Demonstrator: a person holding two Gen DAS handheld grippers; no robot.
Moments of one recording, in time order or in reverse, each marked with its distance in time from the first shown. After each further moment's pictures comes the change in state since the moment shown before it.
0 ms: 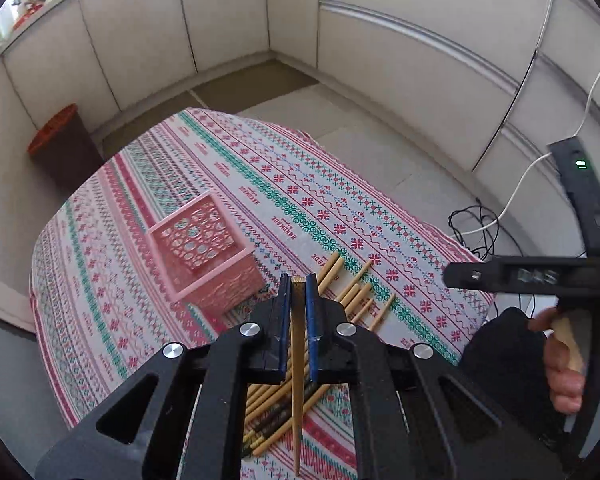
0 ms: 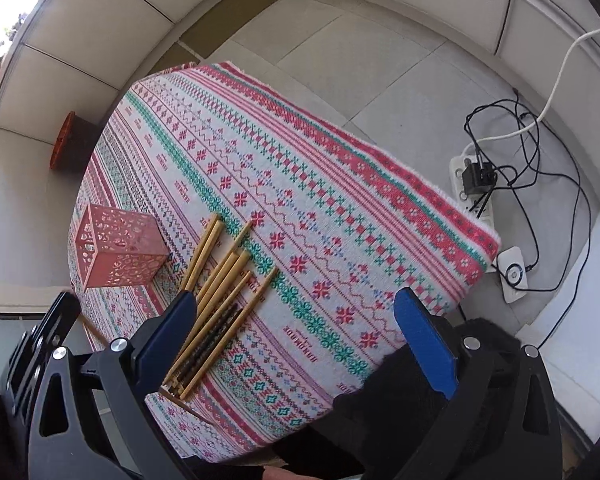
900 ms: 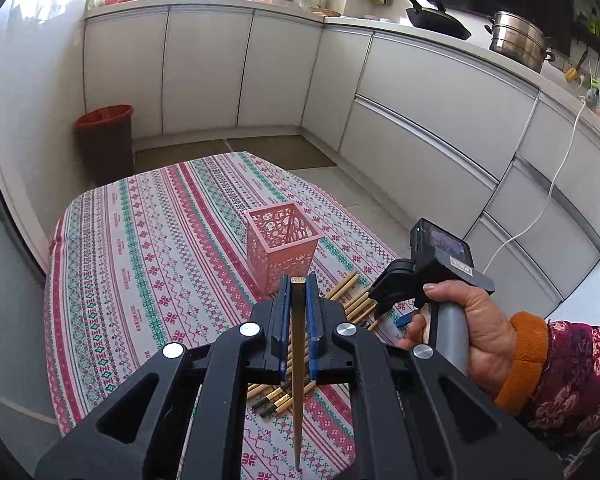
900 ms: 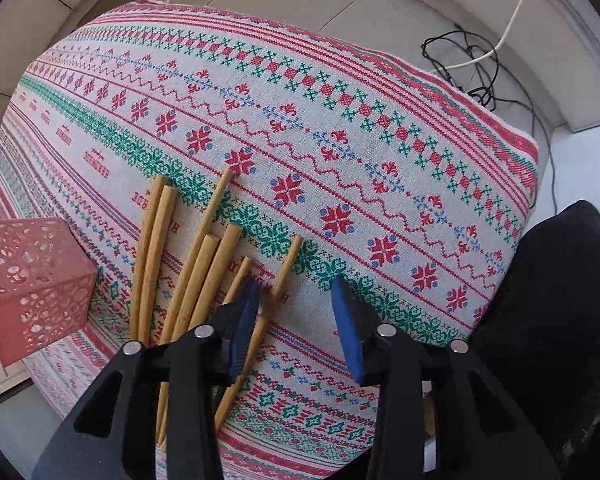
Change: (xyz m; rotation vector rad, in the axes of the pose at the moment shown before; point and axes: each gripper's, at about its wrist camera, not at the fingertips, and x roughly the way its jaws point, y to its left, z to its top) left arm -0.090 0.071 -0.095 -0.210 -0.304 -0.071; right arm 0.092 0.065 -0.018 0.215 0.074 -0.350
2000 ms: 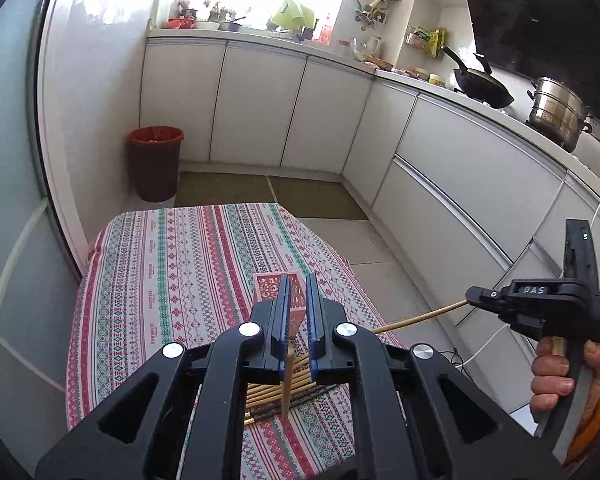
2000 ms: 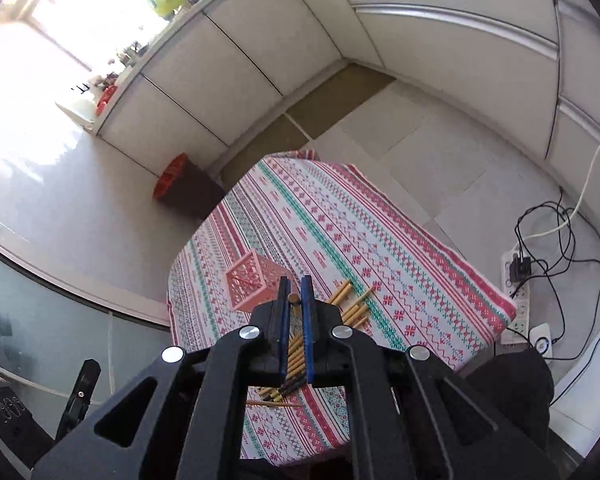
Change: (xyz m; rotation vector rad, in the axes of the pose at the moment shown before) left arm -0.060 -0.050 0.063 -0.172 -0.138 0.160; right arm -0.237 -0.096 -0.012 -0.355 -0.388 0.667
